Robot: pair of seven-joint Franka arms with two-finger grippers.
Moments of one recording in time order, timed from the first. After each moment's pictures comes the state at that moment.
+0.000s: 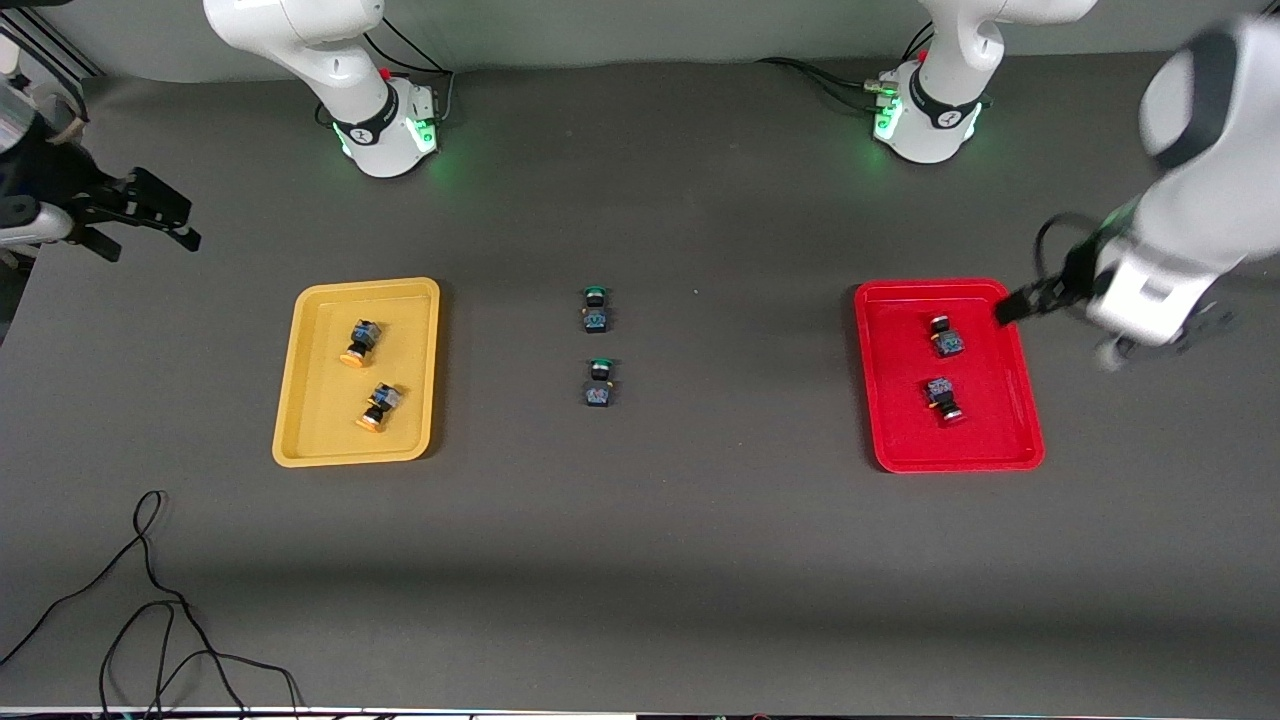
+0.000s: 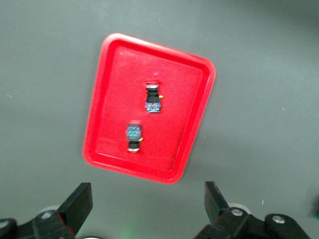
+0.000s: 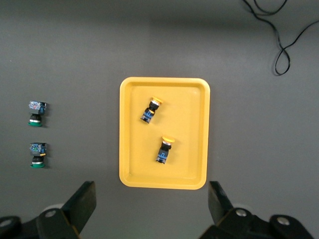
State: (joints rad) left arm -0.20 -0.07 0.11 -1.83 -0.04 1.69 -0.35; right arm 0.15 -0.27 -0.15 -1.88 0.01 1.70 -0.06
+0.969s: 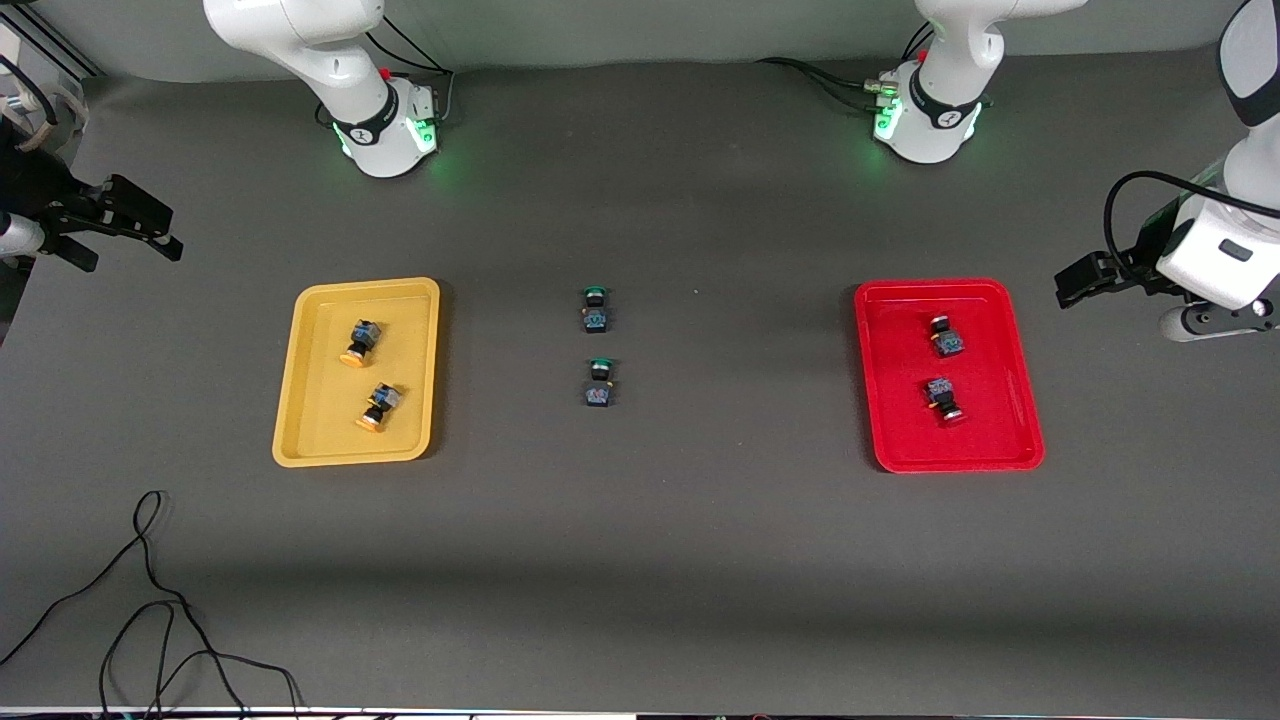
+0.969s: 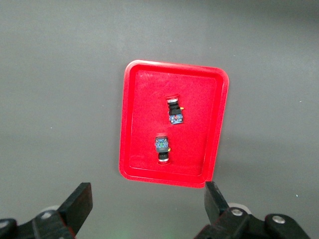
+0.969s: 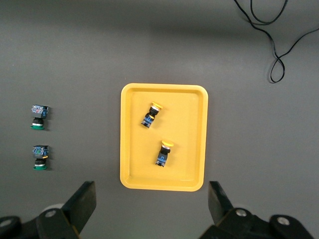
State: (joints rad) left arm 0.05 -0.04 -0.10 -1.75 0.03 1.66 -0.20; right arm 0.15 -0.18 -0.14 -1.74 0.01 1.63 -0.06
